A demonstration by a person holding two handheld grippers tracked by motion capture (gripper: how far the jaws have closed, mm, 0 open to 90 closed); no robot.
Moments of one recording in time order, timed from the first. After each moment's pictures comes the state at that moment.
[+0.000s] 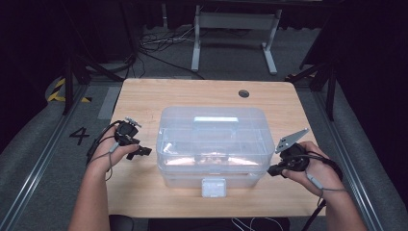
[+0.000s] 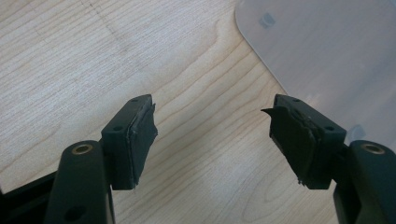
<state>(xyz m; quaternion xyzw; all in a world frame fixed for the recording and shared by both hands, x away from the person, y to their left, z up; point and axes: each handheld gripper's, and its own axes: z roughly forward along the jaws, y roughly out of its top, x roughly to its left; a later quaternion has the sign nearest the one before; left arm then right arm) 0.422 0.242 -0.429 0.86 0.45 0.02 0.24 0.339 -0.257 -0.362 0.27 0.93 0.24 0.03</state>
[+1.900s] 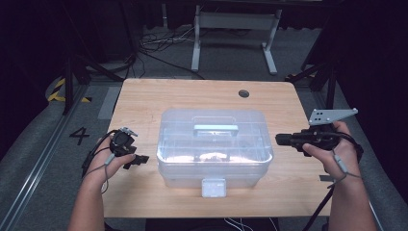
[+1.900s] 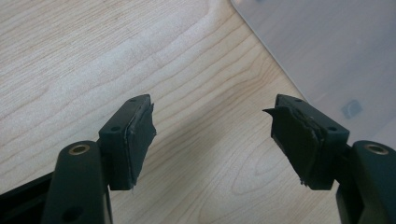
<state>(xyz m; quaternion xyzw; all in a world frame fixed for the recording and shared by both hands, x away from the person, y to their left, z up) 0.390 0.248 -0.437 0.85 0.46 0.04 0.25 0.359 -0.300 -0.308 0.27 0.84 0.45 0.09</state>
